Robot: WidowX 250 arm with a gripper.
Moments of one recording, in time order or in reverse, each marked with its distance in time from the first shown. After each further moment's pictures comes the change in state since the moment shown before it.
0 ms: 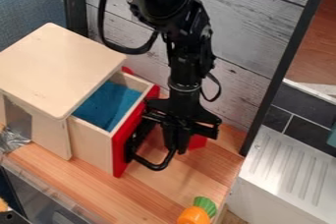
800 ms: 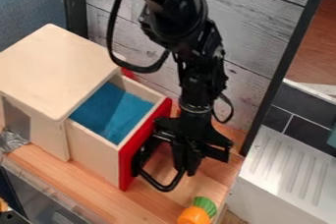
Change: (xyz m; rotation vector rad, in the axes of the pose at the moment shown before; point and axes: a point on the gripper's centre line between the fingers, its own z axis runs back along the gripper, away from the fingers) arm -0.024 -0.023 -0.012 -0.019 0.036 -0.071
